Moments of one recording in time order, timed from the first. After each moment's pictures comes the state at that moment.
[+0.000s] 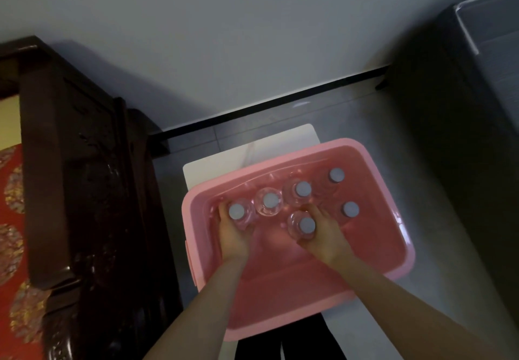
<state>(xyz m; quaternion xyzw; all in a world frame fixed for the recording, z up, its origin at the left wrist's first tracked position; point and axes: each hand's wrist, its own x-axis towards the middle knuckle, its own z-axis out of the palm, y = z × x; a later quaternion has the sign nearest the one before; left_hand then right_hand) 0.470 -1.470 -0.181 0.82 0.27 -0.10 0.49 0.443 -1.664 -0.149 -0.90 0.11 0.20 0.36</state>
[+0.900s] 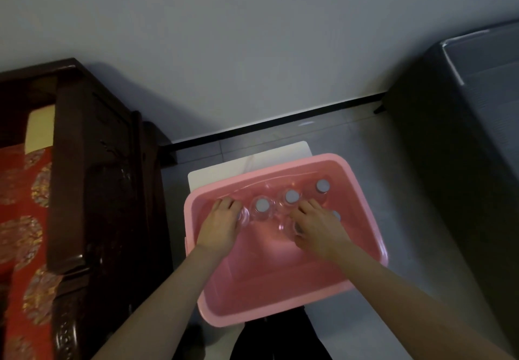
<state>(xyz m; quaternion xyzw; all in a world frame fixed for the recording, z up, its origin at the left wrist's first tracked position) 0.487 -1.447 -0.103 0.96 -0.13 -0.13 0.20 0.463 -1.685 -0.099 -0.97 -0.17 0.15 0.11</state>
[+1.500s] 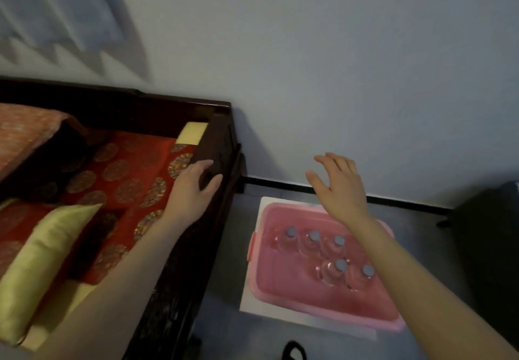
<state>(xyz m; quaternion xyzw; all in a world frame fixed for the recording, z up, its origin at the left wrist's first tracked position) 0.403 -1.313 0.126 0.93 0.15 0.15 0.30 0.503 -1.591 0.117 -0.94 -0.19 -0.05 0.29</state>
